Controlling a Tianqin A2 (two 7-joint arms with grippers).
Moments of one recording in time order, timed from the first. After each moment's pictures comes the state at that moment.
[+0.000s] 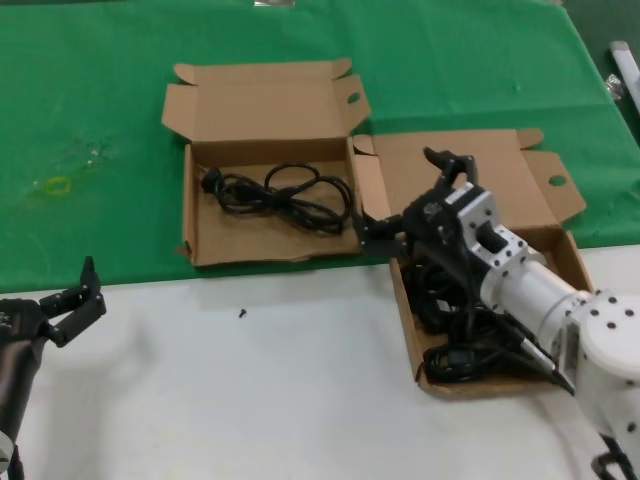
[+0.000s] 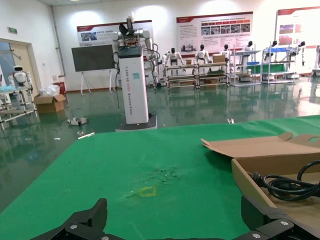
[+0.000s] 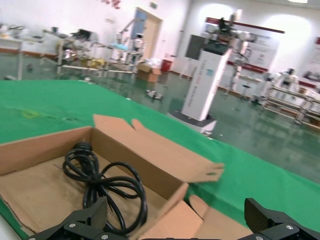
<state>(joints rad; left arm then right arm) 0.00 -0.30 1.60 -1.60 -1.80 0.00 0.00 0.44 0.27 -1.75 1.20 1.68 -0.32 -0.19</state>
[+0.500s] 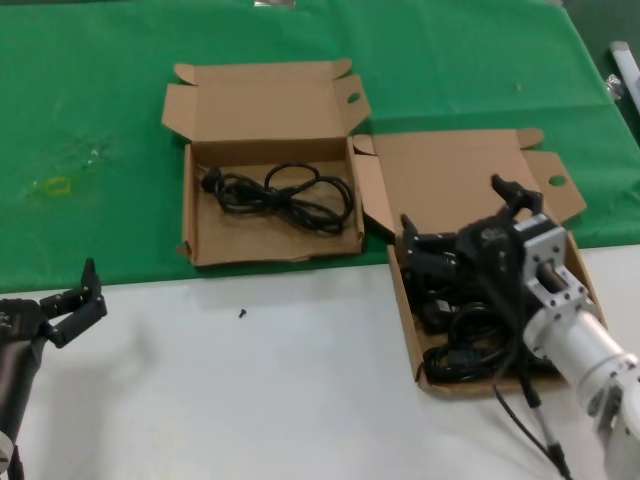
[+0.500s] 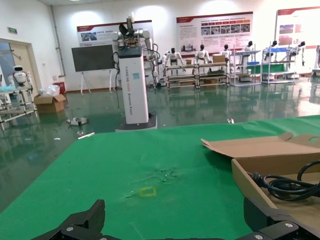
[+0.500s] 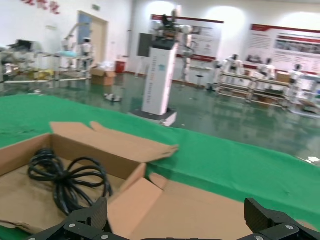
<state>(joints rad) 0.00 -0.30 1.60 -1.60 -1.80 0.00 0.00 0.20 0.29 -1.67 1.41 1.74 -0.15 -0.09</state>
